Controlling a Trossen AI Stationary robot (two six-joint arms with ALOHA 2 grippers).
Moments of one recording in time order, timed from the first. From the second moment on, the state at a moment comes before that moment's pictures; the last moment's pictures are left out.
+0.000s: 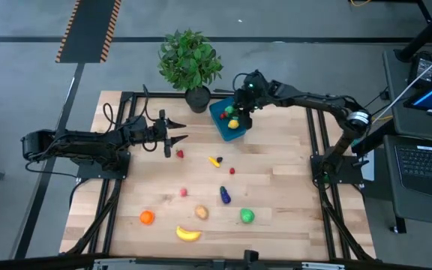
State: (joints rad) left arm 0.39 0.97 0.21 0.61 0.12 0.14; right arm -0.59 1.72 1.24 -0.34 -0.38 -0.32
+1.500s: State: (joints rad) left arm 0.39 0.97 0.21 0.50 0.12 0.17; right arm -0.56 2.15 1.70 -0.67 -0.32 -0.30
